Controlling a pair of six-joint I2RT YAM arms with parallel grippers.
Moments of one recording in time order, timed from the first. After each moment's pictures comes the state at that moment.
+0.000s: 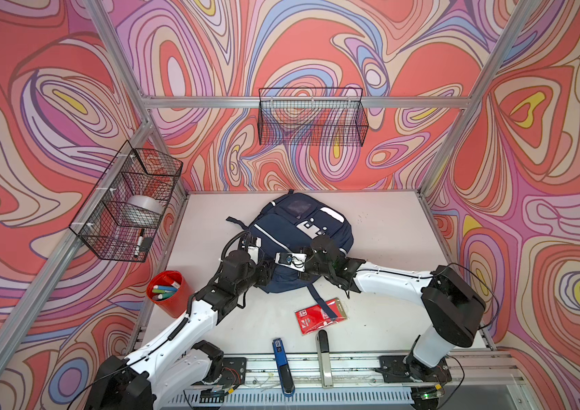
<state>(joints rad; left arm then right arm) -0.47 1.00 0.53 -0.08 0.08 -0.39 0.82 1.68 1.00 0.19 -0.25 -0.68</state>
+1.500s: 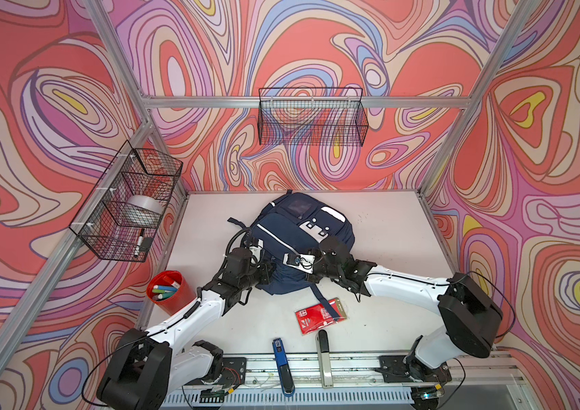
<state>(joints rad) -0.39 1.15 0.53 -0.01 0.23 -0.50 0.80 1.55 0.91 0.14 -0.23 -0.67</state>
